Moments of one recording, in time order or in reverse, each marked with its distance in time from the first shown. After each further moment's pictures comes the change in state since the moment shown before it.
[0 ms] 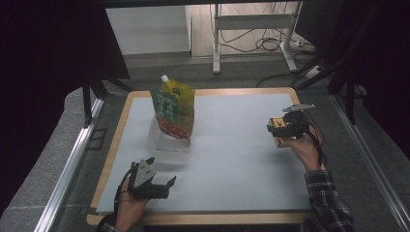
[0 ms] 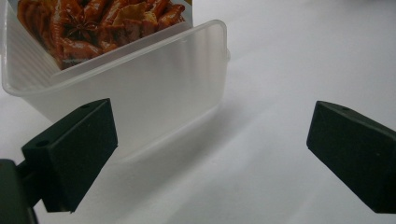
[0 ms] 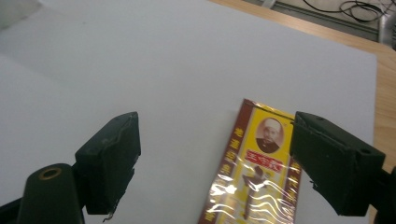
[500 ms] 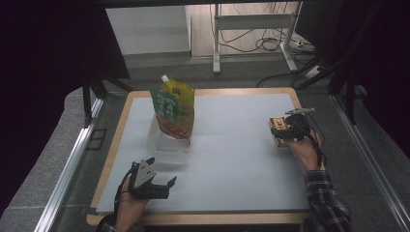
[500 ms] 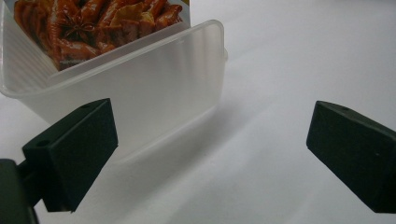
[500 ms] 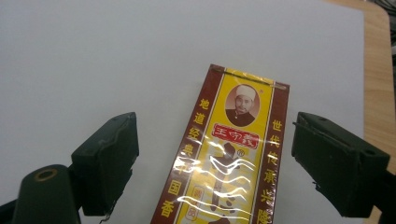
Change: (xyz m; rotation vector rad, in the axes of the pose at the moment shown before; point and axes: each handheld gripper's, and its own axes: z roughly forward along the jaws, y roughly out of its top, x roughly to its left) left arm -0.001 0.000 0.000 0.001 -0.005 0.003; right arm -0.017 -0.020 0.025 0.057 -0.058 0.063
